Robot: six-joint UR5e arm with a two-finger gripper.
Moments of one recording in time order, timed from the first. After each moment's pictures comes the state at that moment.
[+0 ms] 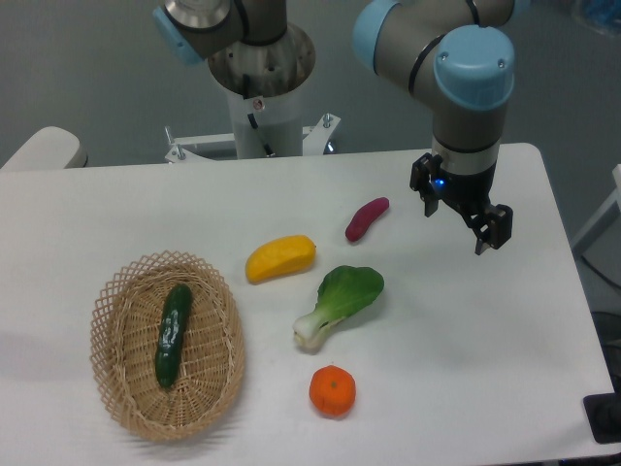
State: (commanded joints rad) arm 2.67 -1.83 -1.54 -1.16 1.62 1.54
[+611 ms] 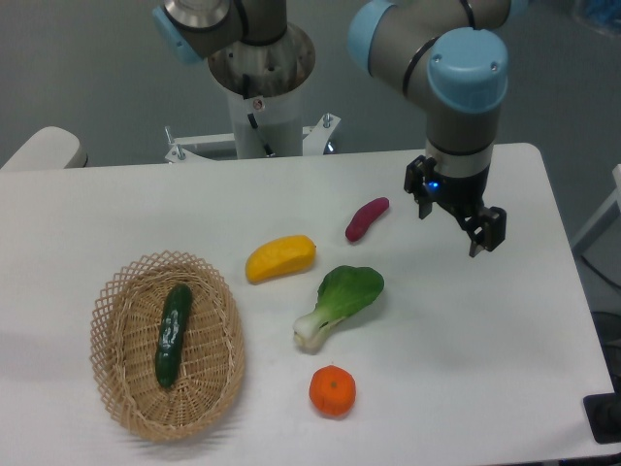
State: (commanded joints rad) arm 2.58 -1.83 -1.54 -1.17 1.63 1.38
